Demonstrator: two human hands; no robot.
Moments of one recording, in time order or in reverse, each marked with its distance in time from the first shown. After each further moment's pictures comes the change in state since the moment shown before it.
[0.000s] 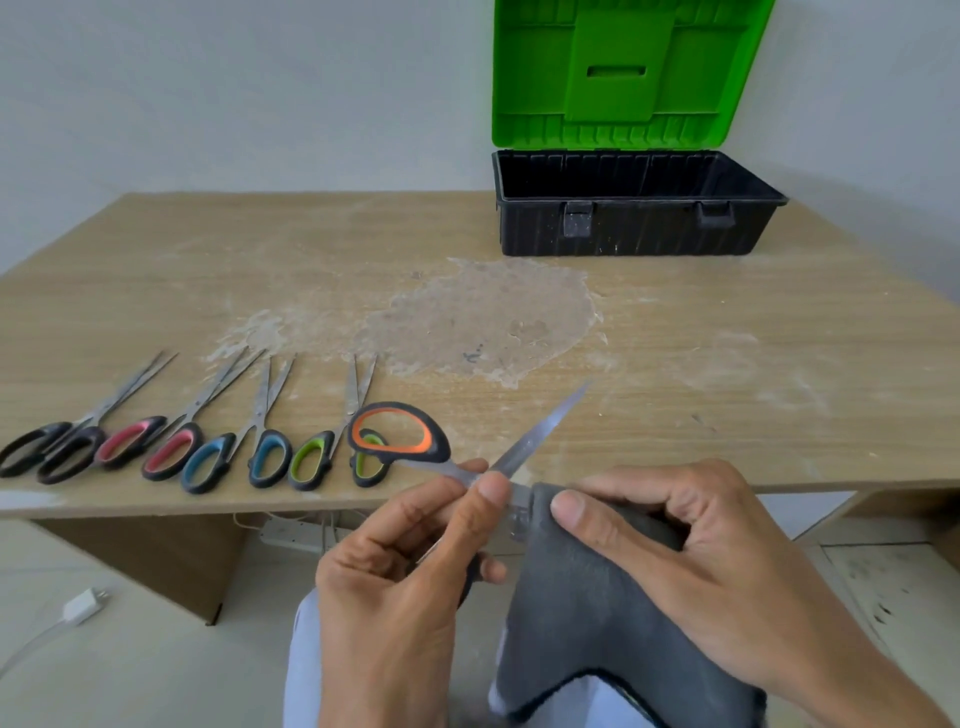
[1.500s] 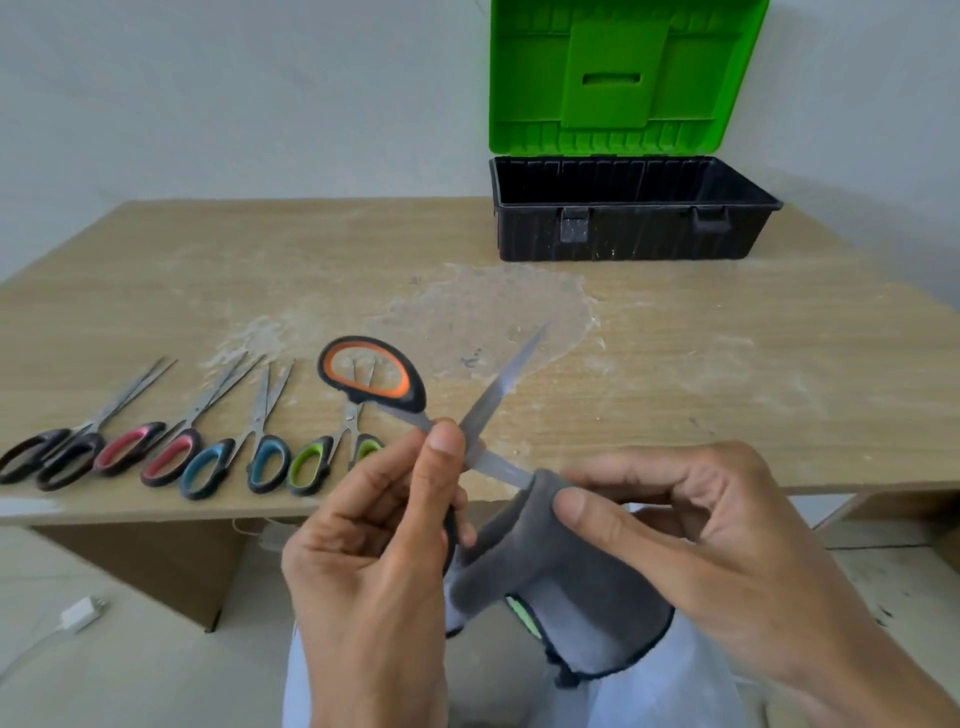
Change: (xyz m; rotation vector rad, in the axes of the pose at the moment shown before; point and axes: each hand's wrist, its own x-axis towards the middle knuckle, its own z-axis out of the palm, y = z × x) left_hand 0.002 0.013 0.008 -0.041 0.073 0.184; right_hand 0.001 -0.015 -0.001 0.157 0.067 0.048
